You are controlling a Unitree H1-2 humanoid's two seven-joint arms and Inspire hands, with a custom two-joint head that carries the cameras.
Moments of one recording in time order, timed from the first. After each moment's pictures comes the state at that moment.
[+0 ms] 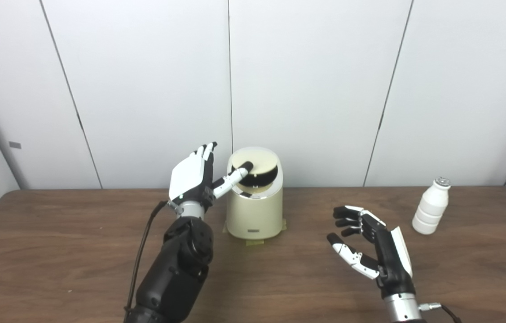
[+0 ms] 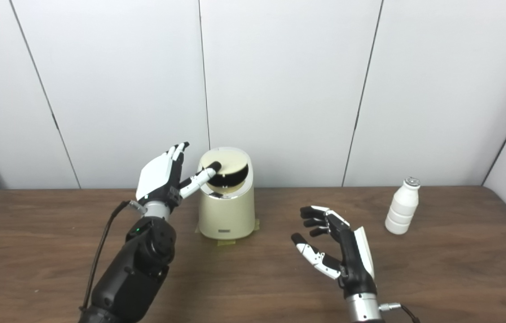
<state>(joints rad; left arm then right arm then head) -0.66 0.06 -0.20 0.34 0.63 0.36 0.19 -0.17 -0.09 0.04 0.14 -0.29 -0.32 -0.20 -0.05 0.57</state>
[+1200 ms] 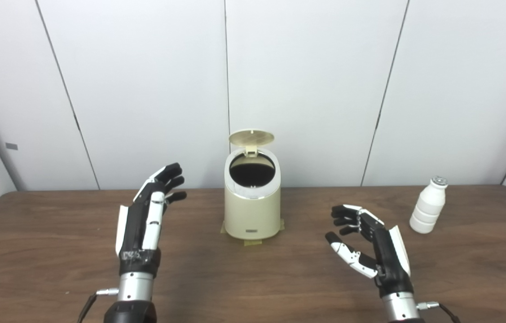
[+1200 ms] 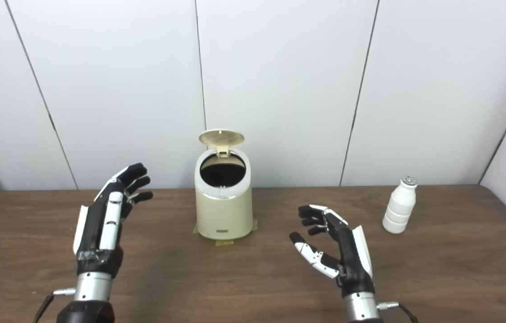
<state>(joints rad) -0.18 0.01 0.06 -0.13 -0.03 -0.10 0.07 -0.17 -0.09 0.03 0.14 -0.29 -0.33 -0.20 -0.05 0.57</state>
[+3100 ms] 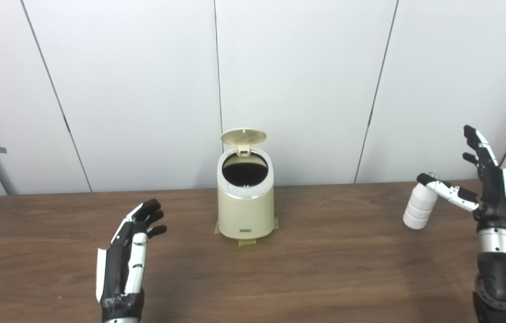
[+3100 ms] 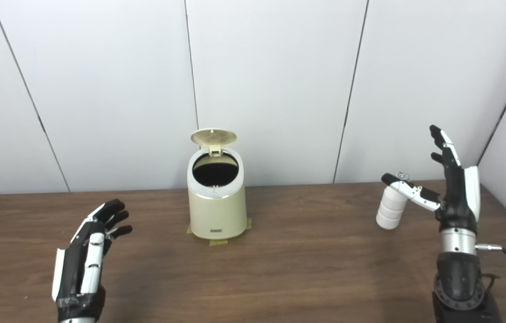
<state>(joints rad) -0.05 -0.03 0.06 -0.11 0.00 -0.25 0.08 -0.37 -0.36 -0.28 0.28 -0.25 -0.26 -0.27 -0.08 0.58</state>
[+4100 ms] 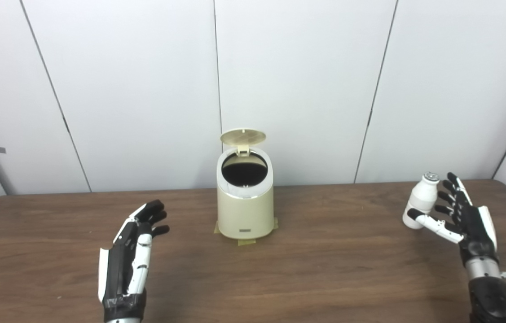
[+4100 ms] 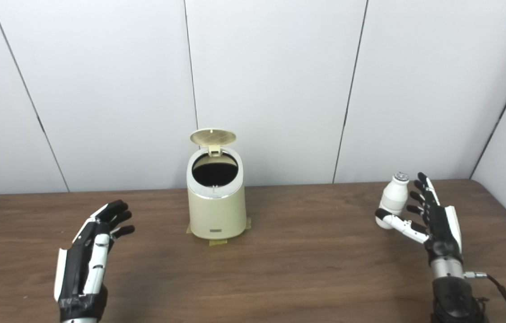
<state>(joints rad) -0.05 -0.03 0.05 -0.11 0.00 -0.27 0.08 -0.34 -0.37 -0.23 0.47 -0.10 -0.20 -0.15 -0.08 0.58</state>
